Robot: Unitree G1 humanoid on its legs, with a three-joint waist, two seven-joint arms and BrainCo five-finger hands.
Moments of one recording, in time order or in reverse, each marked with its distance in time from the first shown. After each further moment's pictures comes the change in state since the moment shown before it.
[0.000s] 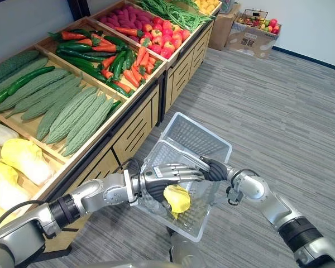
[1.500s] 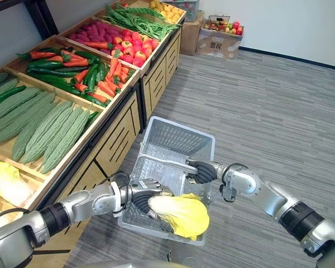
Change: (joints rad) left arm 0.054 0.086 -0.055 0.193 -0.017 0.007 -0.044; right arm -0.165 -0.135 0.249 -0.124 0.021 -0.010 0.014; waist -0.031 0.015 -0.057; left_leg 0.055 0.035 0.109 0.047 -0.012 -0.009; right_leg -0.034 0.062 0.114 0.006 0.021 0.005
